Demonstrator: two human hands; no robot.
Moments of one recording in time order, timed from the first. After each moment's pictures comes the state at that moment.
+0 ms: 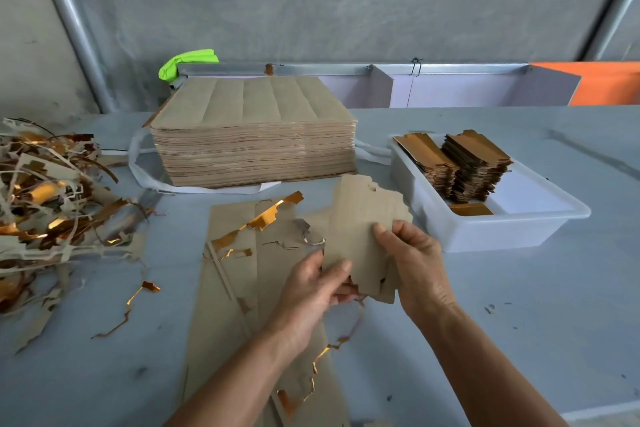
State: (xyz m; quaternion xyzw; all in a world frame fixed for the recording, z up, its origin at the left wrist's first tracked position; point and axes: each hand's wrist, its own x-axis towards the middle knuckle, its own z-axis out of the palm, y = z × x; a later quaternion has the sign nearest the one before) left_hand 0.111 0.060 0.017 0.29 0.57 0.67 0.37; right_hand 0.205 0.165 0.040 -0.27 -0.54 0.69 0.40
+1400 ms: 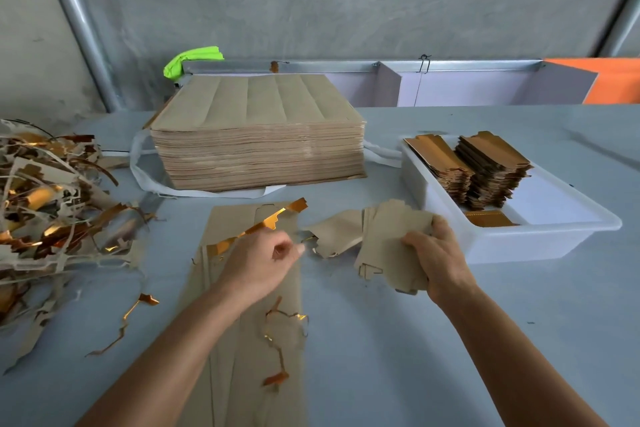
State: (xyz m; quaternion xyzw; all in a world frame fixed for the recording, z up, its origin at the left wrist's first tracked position) left_hand 0.020 0.051 0.038 0.44 0.83 0.33 0.05; right_hand 0.190 0.221 0.037 -0.42 -0.56 0.64 0.32
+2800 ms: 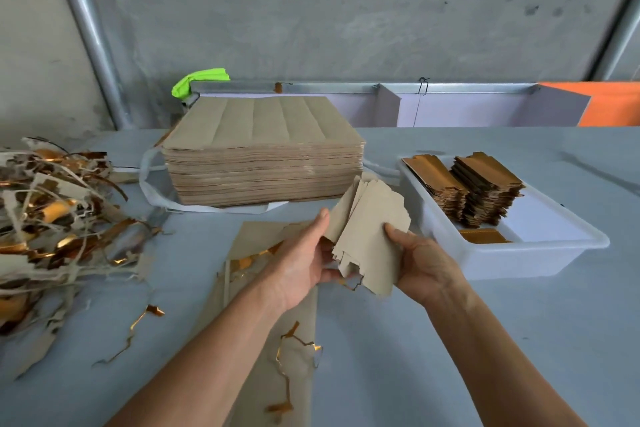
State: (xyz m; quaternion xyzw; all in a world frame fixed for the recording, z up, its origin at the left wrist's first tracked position) left_hand 0.058 0.091 0.064 0.28 0.49 0.67 0.48; right_hand 0.180 0.212 0.058 -0.27 -0.35 0.86 0.25
